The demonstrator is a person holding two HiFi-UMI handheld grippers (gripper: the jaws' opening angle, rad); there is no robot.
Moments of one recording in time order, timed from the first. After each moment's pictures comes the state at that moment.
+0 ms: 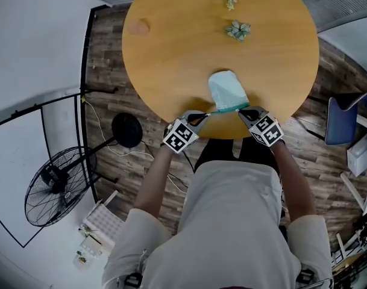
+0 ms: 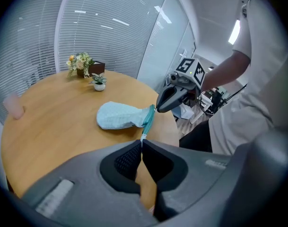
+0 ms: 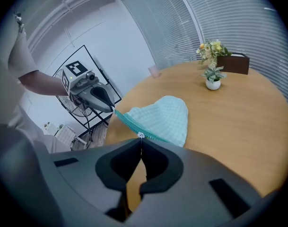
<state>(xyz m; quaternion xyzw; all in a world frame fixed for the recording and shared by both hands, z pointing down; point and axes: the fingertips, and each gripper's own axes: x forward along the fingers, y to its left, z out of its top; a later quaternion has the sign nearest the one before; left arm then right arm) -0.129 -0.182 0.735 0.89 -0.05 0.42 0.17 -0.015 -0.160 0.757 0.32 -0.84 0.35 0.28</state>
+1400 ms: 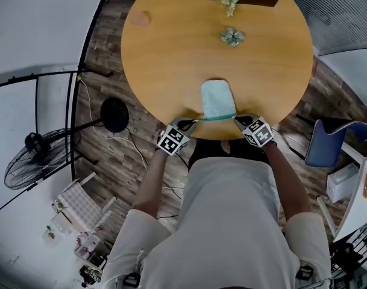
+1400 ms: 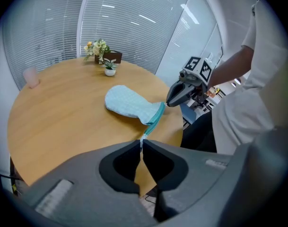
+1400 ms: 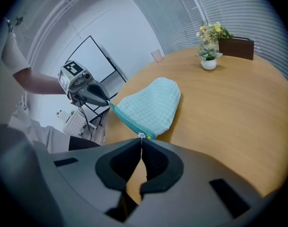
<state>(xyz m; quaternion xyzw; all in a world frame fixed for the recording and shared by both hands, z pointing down) -0.101 -0.131 0.769 0.85 -0.18 0.44 0.24 0.060 -0.122 0.797 0.23 -0.84 0.36 0.33</state>
